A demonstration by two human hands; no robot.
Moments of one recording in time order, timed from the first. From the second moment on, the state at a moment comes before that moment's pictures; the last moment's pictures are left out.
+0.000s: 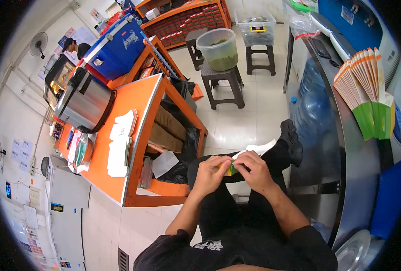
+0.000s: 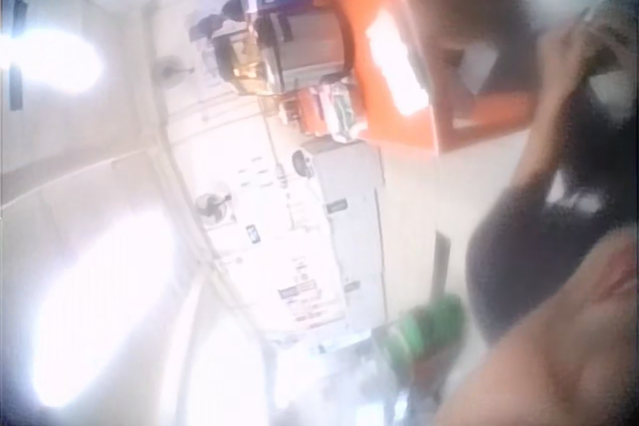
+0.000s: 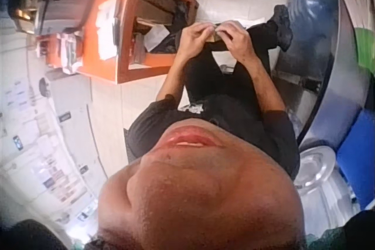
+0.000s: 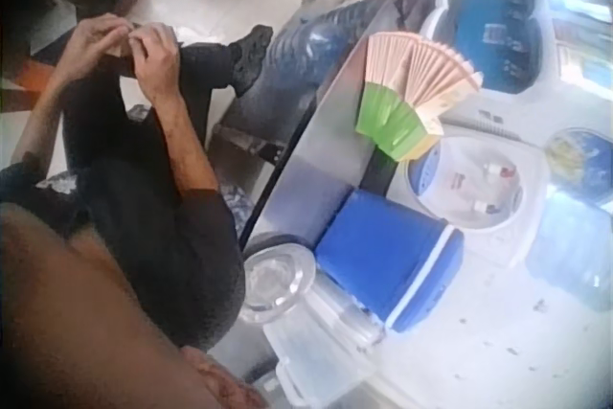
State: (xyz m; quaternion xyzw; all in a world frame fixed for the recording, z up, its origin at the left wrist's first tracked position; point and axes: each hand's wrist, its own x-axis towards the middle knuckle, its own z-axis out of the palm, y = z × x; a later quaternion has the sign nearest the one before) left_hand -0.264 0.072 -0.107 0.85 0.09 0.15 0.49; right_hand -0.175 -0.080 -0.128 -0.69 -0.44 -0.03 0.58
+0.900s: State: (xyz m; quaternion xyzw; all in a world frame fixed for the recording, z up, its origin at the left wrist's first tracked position) left_hand -0.264 0.106 -0.091 0.74 0.09 0.05 0.66; right_hand -0.145 -0.099 -0.098 -0.68 -0.32 -0.04 0.65
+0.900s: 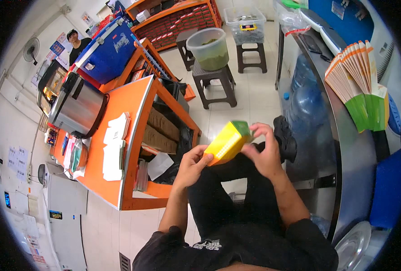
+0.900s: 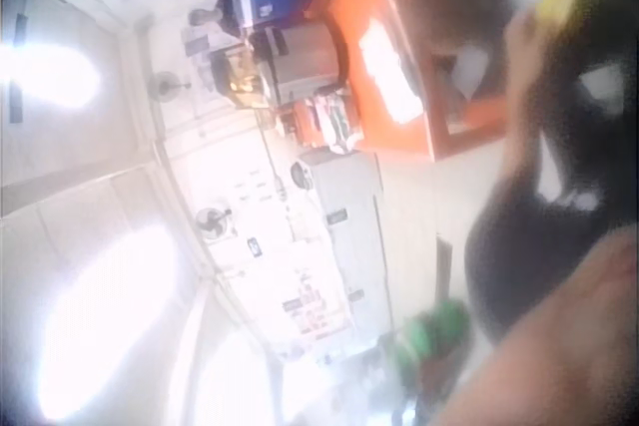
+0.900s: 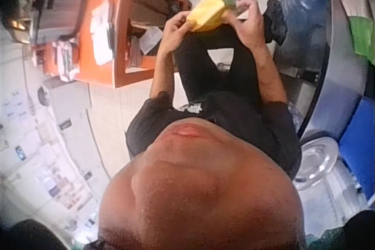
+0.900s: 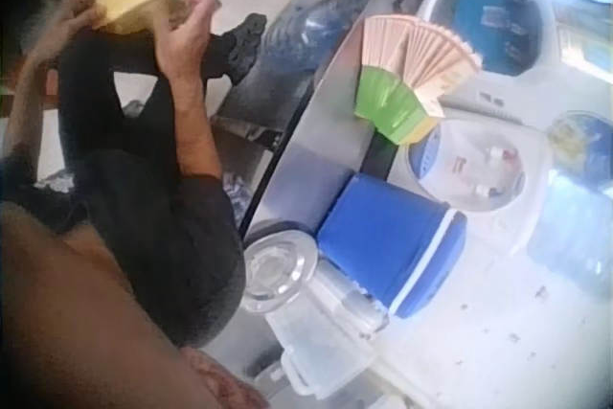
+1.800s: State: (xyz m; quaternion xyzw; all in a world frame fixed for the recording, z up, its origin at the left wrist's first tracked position) left_hand -0.228 0.036 -0.092 0.69 0.00 0.36 0.63; right_hand -0.169 -0.091 -0.083 -0.64 -0.36 -0.16 0.66
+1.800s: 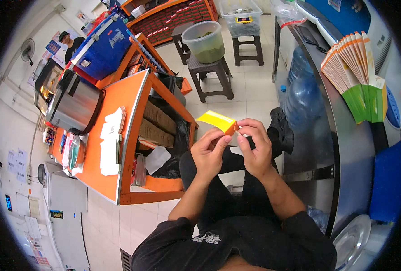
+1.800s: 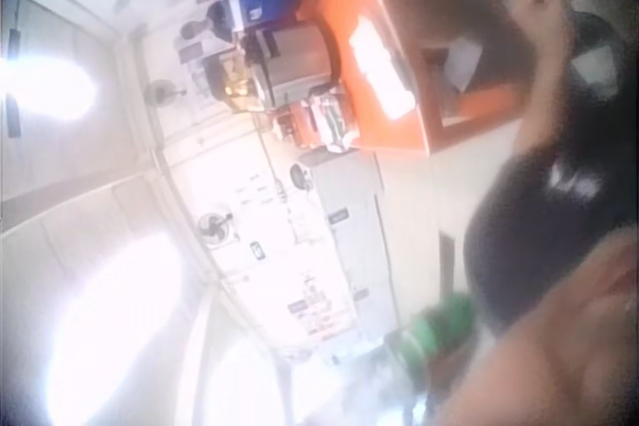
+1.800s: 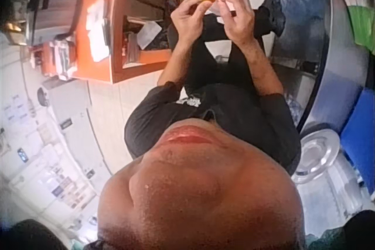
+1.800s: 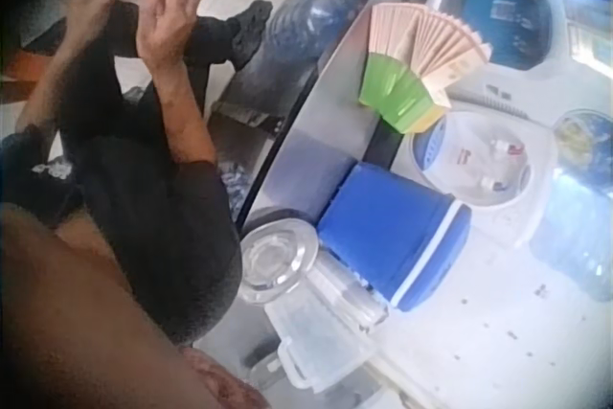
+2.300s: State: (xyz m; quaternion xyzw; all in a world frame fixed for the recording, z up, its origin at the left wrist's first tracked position) left_hand -0.230 0.028 -0.092 0.68 0.03 0.30 0.67; right_hand -0.163 -0.097 -0.084 -0.64 -0.34 -0.07 0.68
